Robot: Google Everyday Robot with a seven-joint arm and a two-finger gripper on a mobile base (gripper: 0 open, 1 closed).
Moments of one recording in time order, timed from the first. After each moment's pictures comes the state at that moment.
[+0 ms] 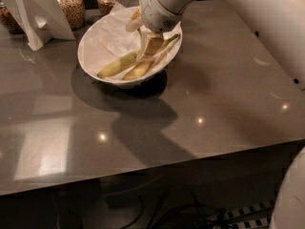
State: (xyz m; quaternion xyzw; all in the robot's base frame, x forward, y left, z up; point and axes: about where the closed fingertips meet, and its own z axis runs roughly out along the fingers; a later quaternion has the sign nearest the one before) arm 0.646 0.025 0.943 -0.80 0.51 0.02 0.31
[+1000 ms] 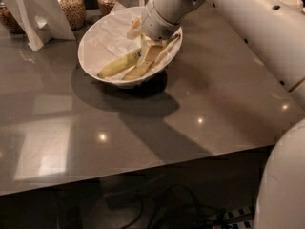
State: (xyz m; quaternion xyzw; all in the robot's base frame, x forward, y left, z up) arm 0.666 0.025 0.911 -0.80 0.51 0.03 0.31
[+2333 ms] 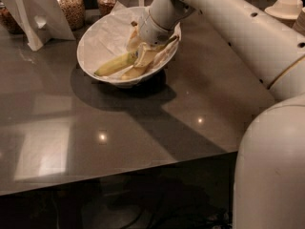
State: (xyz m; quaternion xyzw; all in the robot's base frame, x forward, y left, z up) arm 0.688 0.036 0.881 -0.81 0.50 0.04 0.30
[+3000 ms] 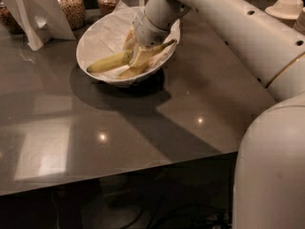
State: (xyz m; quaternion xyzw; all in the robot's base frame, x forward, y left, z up) arm 0.673 0.045 0.885 -0.82 0.50 0.05 0.29
